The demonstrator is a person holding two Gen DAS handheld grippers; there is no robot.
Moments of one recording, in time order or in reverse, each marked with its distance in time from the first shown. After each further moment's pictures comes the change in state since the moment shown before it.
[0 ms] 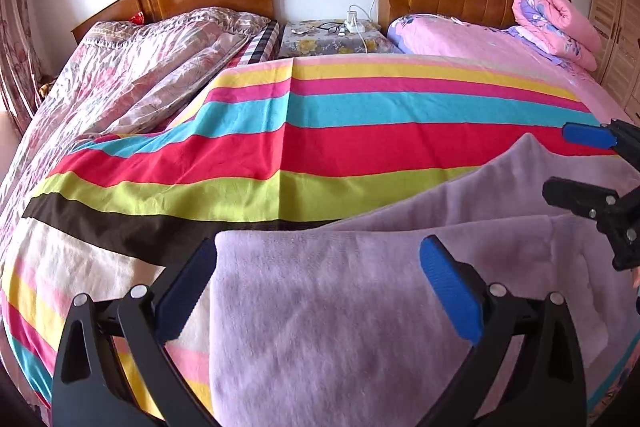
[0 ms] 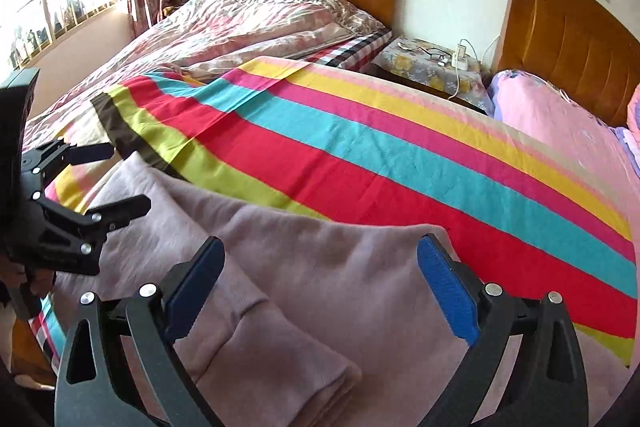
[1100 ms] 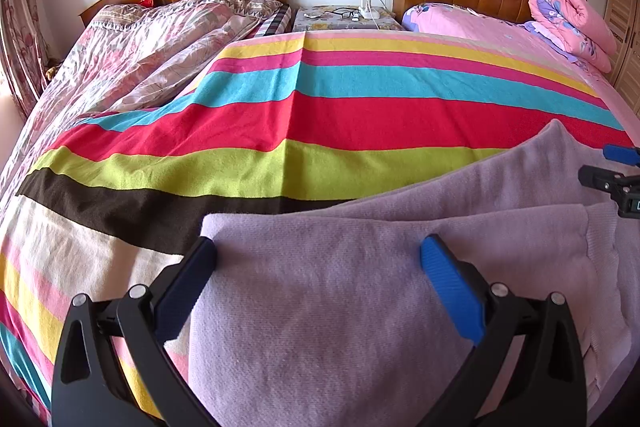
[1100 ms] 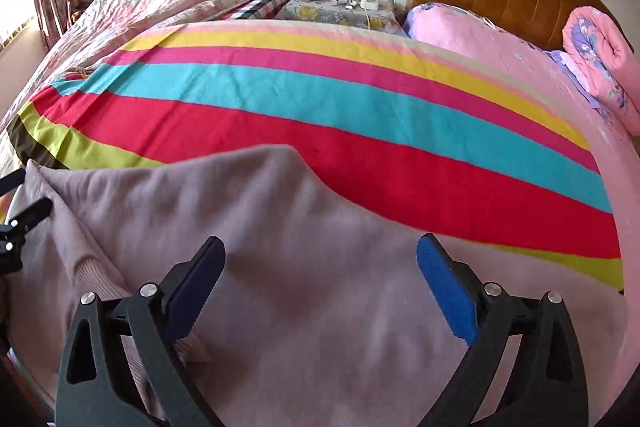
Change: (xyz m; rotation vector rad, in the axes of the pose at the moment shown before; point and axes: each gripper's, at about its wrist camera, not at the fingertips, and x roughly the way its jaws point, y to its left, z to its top) left arm 0.026 0.005 -0.010 -0.025 0.024 0.020; right arm 0.020 -0.086 -0.049 0.212 0.149 -0.248
